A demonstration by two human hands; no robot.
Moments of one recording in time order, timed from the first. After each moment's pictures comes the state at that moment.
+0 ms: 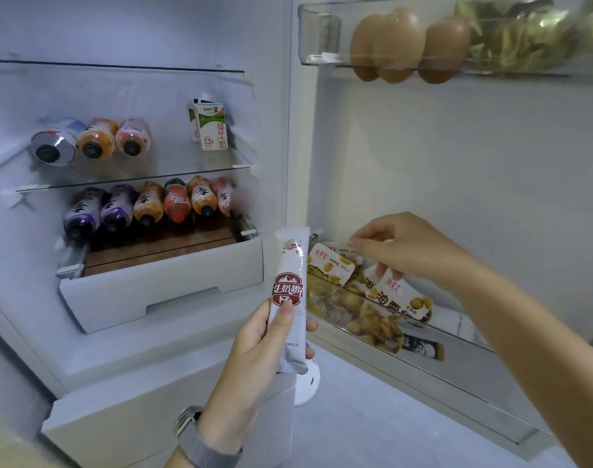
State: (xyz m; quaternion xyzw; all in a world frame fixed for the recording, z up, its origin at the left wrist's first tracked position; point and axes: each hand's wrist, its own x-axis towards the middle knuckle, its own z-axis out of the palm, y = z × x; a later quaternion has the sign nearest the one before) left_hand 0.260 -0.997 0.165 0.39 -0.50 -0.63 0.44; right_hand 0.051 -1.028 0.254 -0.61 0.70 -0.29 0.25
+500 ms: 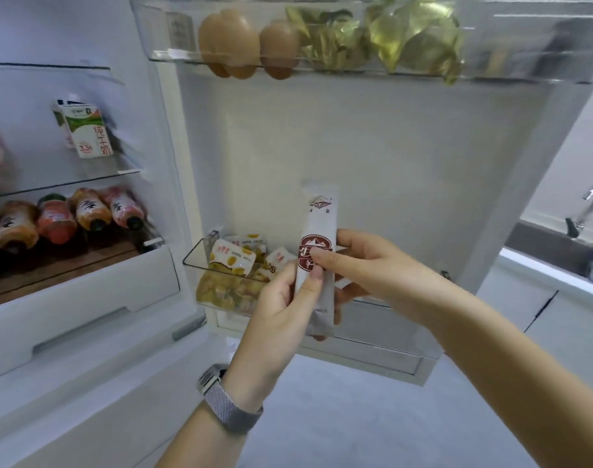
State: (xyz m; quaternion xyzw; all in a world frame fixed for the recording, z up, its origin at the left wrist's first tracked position) left_hand 0.160 -0.959 0.198 0.20 -0.64 -0.63 0.39; right_hand 0.028 -0.914 0.253 -0.50 0.62 -0.44 0.41
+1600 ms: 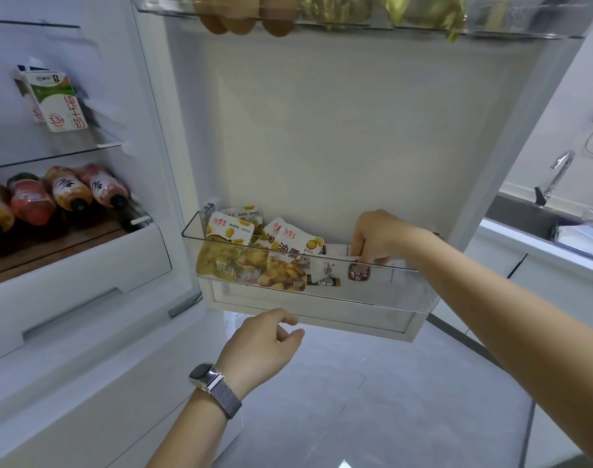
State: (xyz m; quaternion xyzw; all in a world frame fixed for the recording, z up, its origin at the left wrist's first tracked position) left_hand 0.196 -0.988 0.105 0.40 -0.83 -0.38 0.10; right_hand -0.043 -0.969 0.206 -0.51 0.85 0.02 0.11
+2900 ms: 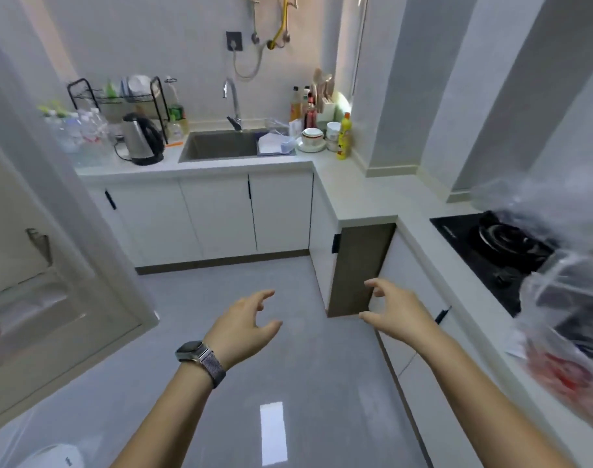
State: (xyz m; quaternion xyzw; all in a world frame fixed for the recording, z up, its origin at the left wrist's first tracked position) left_hand -0.041 -0.753 0.054 -0.05 -0.95 -0.27 -0.11; right_hand -0.056 -0.483 0.056 0.04 0.96 -0.27 0.09
